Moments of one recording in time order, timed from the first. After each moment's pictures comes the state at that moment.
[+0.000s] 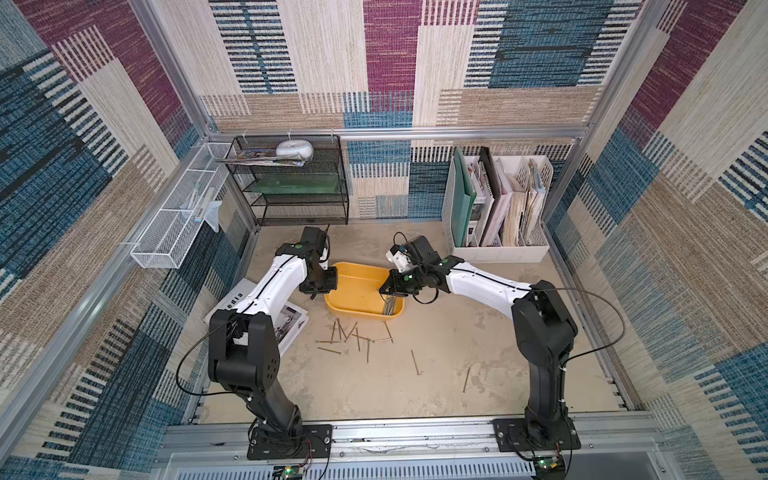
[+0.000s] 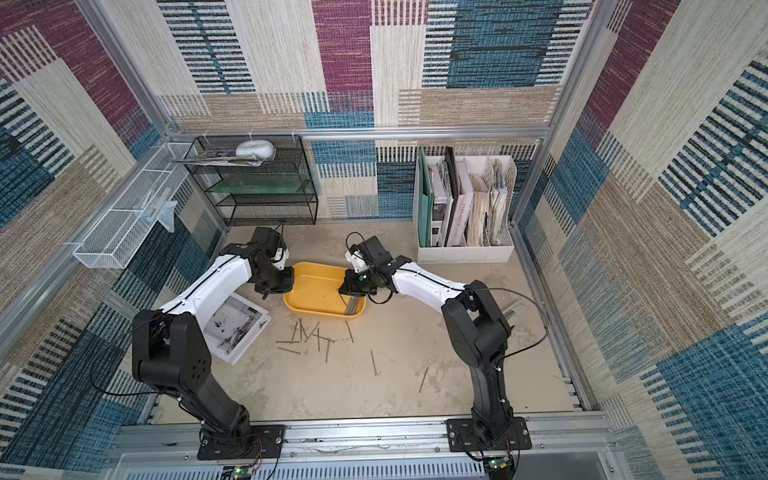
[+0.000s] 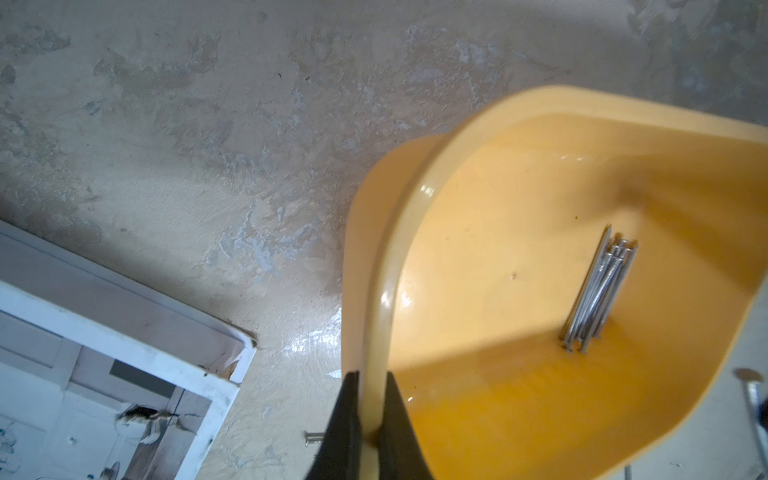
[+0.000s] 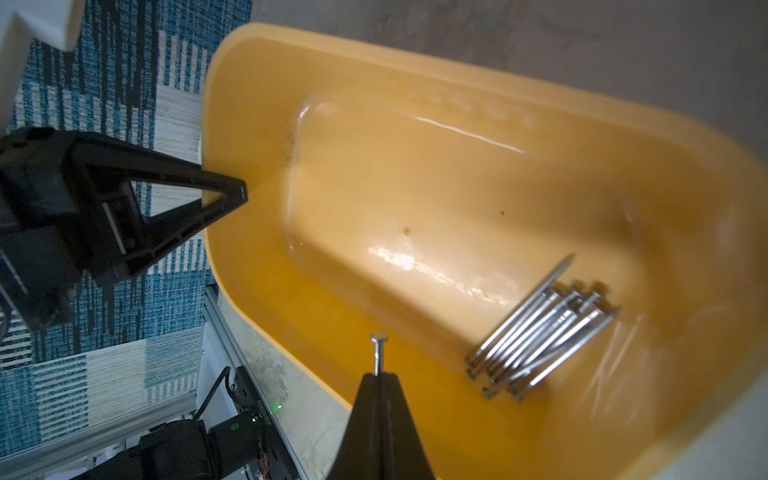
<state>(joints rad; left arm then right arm) -0.13 1.71 1.39 -0.94 0.08 -0.17 0.70 2.00 1.53 -0.34 -0.52 0.63</state>
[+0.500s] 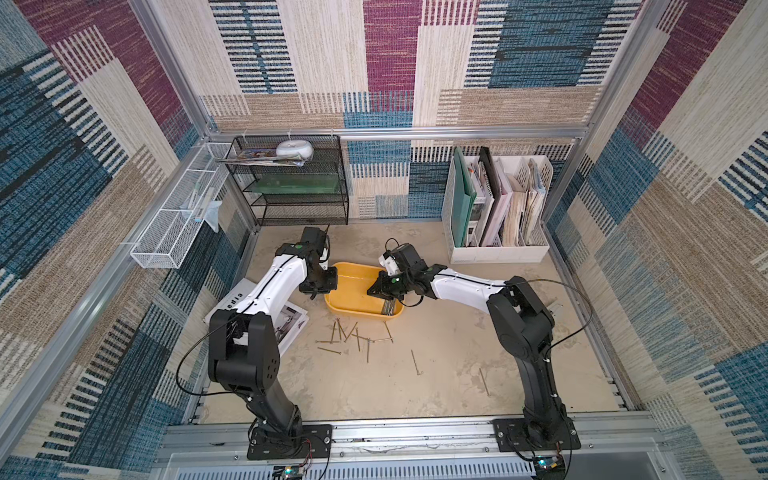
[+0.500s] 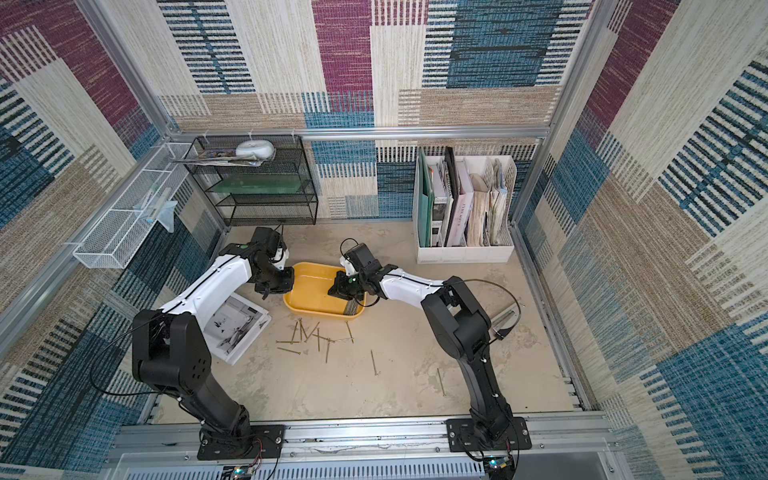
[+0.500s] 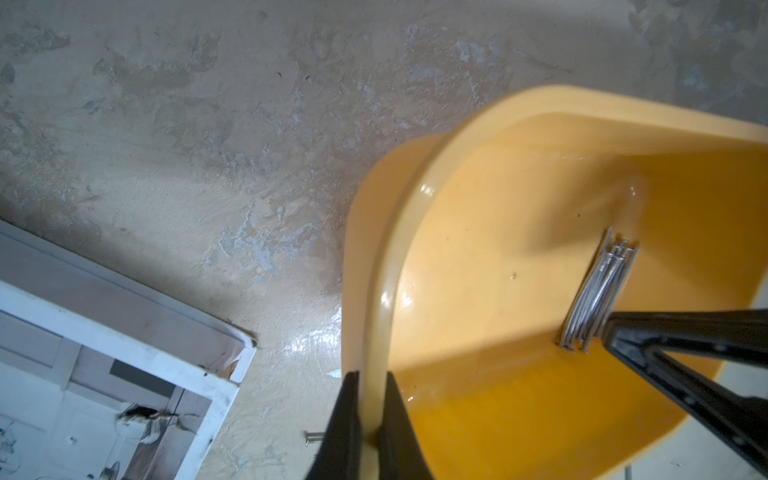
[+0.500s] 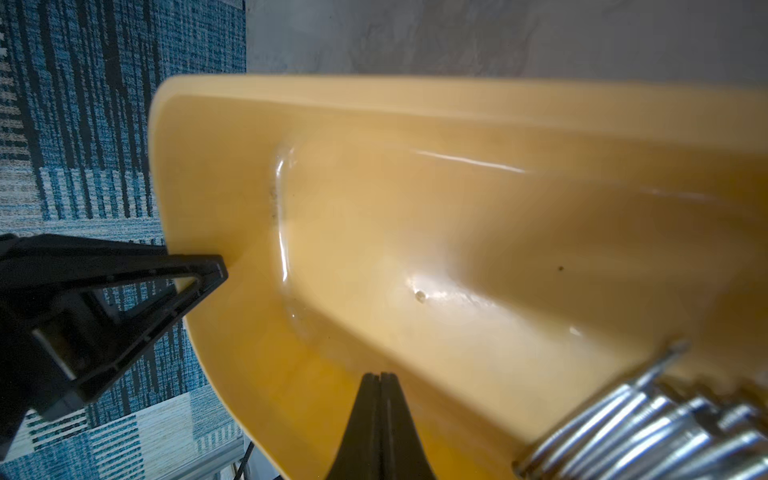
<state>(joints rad) -0.14 1.71 1.39 -0.94 0.08 -0.17 0.72 2.07 1.50 -0.18 -0.48 0.82</state>
